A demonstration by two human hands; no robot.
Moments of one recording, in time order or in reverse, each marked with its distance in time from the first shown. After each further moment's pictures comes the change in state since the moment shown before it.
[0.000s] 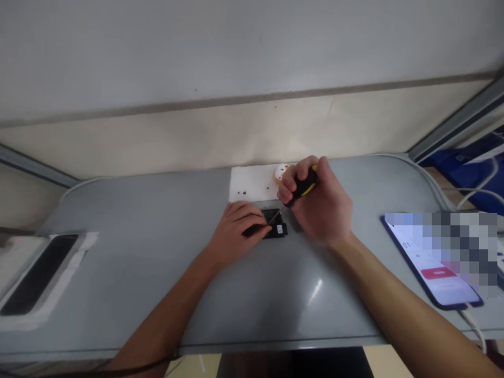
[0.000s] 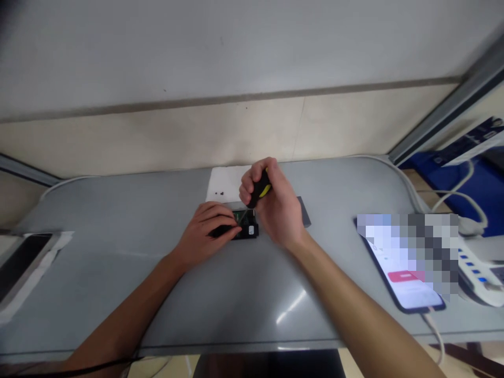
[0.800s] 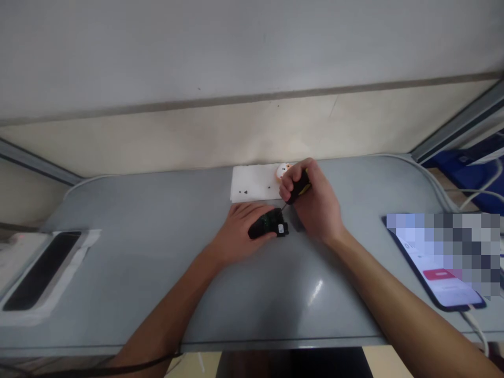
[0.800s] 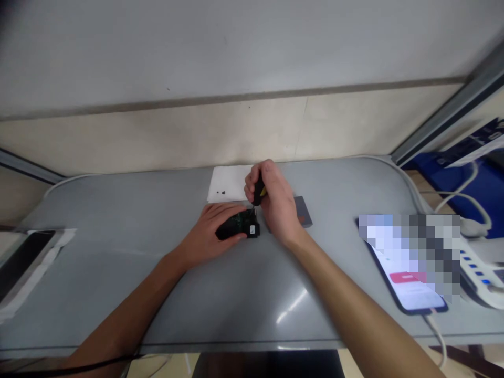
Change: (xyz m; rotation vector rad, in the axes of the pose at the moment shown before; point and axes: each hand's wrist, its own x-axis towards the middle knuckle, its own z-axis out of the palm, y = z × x) left_hand -0.001 0.003 -0.002 -0.022 -0.280 -0.185; right_hand 0.006 0.023 -0.010 -0.033 0.019 -0.038
